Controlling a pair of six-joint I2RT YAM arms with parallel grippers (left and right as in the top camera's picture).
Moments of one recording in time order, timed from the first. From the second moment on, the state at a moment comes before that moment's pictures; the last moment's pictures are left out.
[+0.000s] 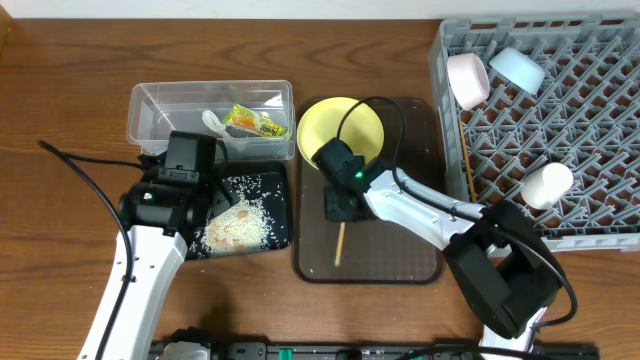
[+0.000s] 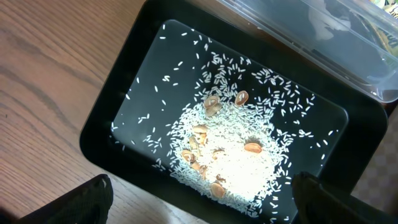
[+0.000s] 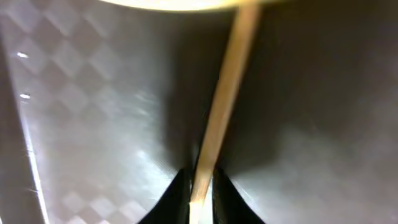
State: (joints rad) left arm -0.13 1.20 1.00 -1.05 -0.26 -0.70; right arm 0.73 1.94 1.22 -0.65 0.00 0.70
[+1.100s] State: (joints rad) left arm -0.13 1.20 1.00 -1.05 -0.26 -0.70; right arm 0.27 1.48 1.21 -0.91 0.13 0.27
